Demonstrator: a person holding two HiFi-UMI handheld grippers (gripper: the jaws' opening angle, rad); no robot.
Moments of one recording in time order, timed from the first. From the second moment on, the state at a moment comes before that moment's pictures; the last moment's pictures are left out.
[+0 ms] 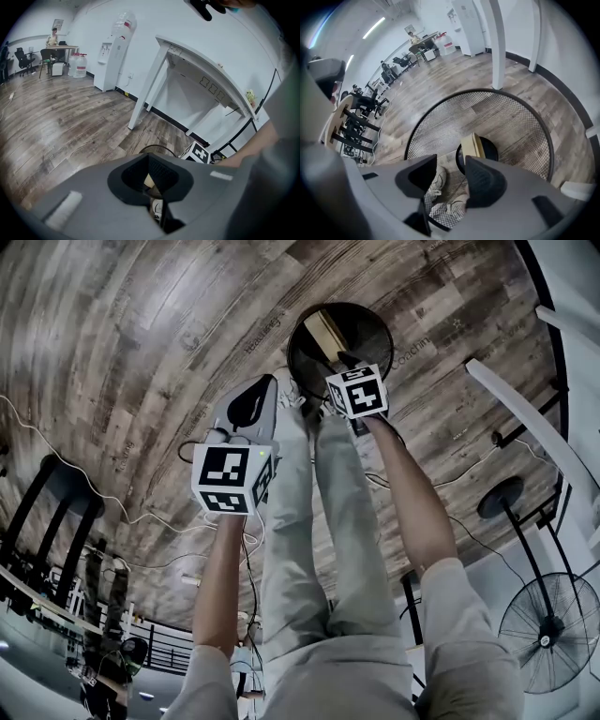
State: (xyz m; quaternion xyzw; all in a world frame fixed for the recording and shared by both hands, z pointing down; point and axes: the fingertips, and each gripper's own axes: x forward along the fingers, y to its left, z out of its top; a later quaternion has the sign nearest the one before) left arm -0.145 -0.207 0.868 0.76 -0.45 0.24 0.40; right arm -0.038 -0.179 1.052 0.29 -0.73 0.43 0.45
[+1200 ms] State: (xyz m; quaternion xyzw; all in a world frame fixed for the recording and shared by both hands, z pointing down) left arm -0.099 -0.221 0.804 0.78 -0.43 0.26 0.38; right arm 0.010 -0.189 0.883 0.39 -0.76 0.40 0.33
